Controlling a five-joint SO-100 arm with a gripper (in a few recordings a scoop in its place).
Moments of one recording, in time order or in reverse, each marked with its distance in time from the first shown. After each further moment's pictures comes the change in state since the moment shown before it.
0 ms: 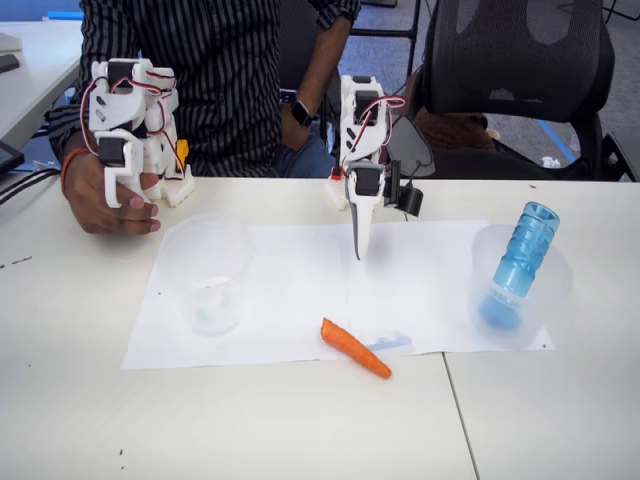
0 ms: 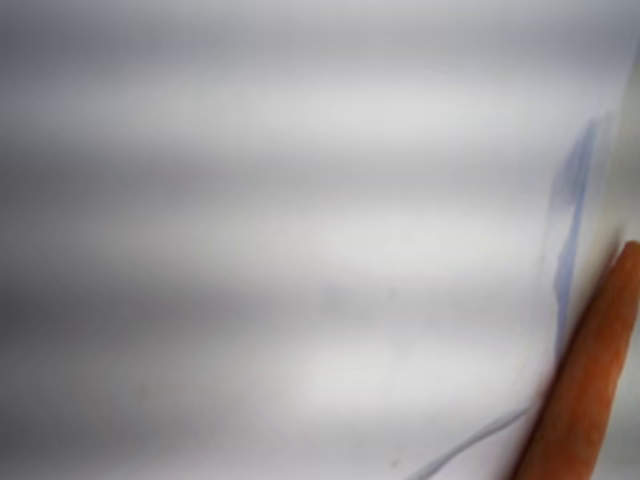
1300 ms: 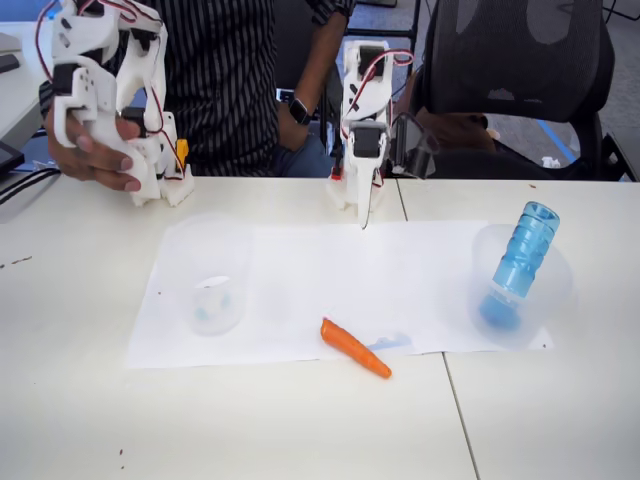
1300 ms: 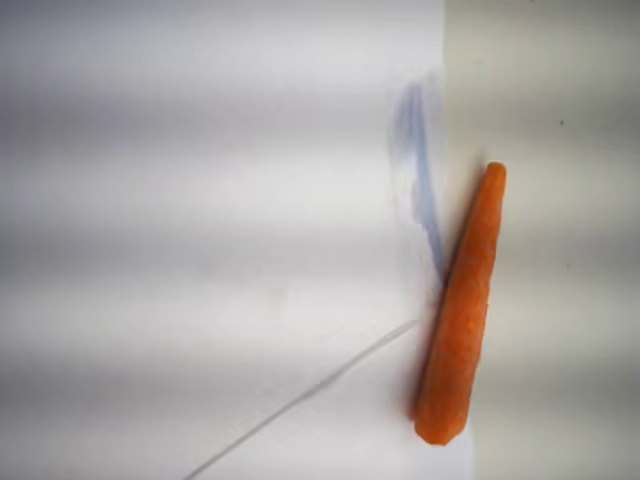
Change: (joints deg) arm 0.6 -36.7 -38.1 3.9 19.2
